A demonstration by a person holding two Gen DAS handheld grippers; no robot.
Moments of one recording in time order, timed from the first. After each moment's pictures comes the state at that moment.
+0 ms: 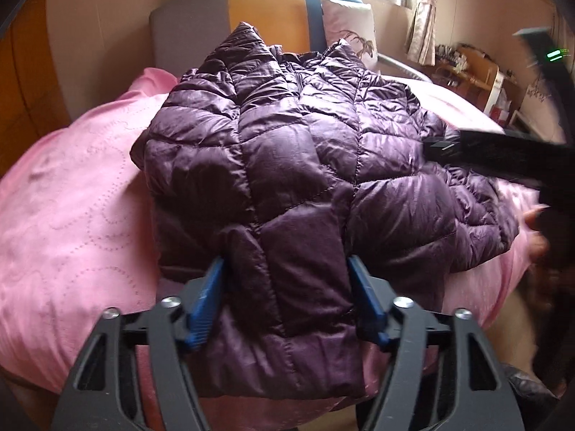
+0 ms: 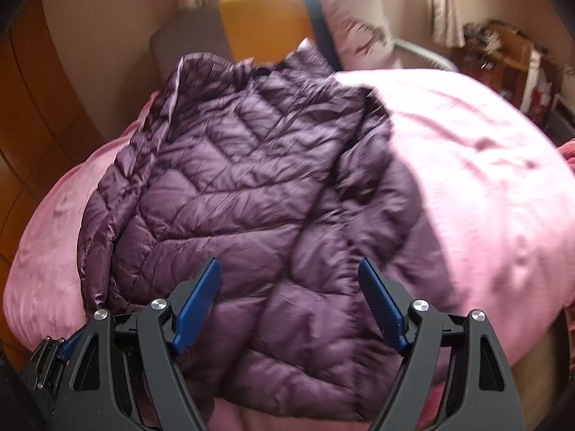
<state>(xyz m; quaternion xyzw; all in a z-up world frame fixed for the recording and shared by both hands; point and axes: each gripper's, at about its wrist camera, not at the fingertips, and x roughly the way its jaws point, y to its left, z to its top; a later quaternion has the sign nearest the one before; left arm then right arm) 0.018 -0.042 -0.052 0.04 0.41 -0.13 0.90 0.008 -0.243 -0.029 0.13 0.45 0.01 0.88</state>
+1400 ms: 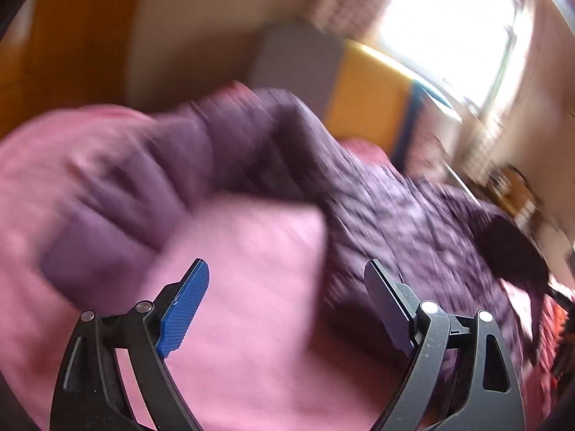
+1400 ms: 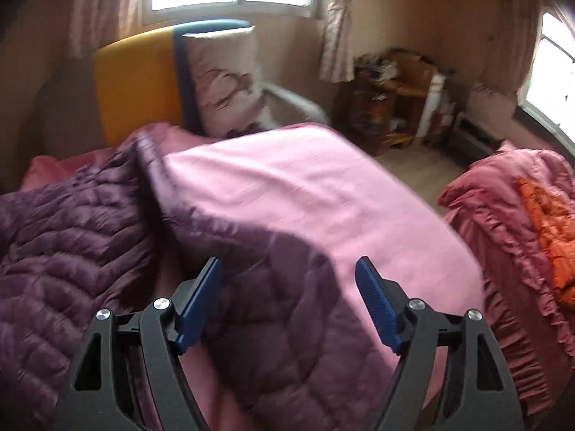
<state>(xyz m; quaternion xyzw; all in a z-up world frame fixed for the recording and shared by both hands) 0.157 0.146 -0.016 -0.14 0.36 -0.07 0.92 0.042 -0.442 0.025 0.09 0.41 -0.19 0.89</state>
